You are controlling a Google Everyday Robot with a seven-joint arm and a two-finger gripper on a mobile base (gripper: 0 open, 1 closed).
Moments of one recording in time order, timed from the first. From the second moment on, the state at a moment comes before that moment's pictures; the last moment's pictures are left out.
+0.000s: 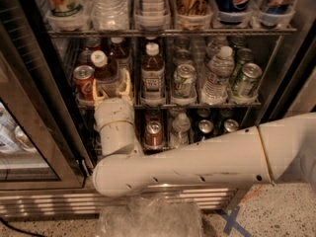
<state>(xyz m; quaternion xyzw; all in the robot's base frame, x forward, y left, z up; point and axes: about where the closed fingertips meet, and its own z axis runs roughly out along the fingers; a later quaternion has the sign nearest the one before) 0.599 0.124 0.884 -0.10 0.58 0.04 0.81</state>
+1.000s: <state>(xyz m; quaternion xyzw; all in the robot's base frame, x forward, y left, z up) 0.544 0.145 0.874 -0.14 0.60 0.12 0.78</state>
